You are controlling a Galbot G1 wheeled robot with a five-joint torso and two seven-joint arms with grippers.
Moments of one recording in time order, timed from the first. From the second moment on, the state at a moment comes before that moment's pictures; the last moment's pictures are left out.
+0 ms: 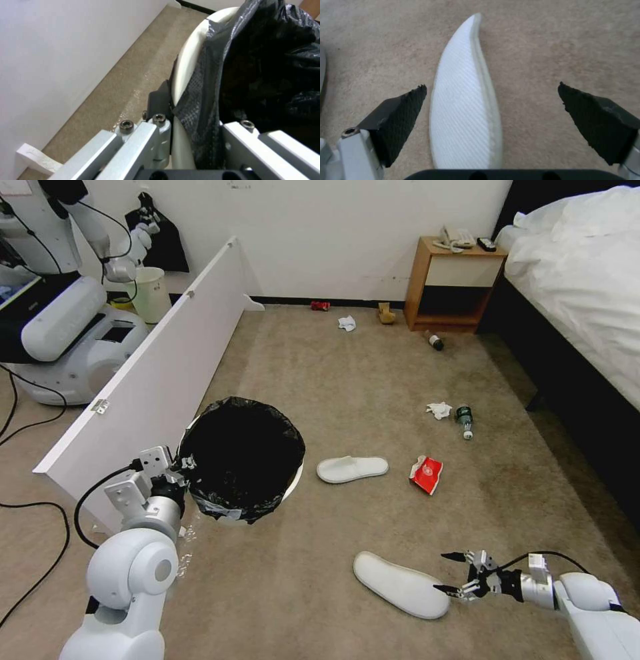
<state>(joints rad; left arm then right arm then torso) 1.25 -1.36 -0.60 -2.23 -0.58 0.64 -0.42 -1.02 1.01 0.56 0.91 0.13 0.23 -1.30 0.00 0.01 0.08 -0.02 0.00</state>
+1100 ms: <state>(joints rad) 1.28 -1.36 -0.60 -2.23 -0.57 0.63 -0.42 -1.04 1.07 0.57 0.87 0.09 0.25 -1.30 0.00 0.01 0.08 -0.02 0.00</state>
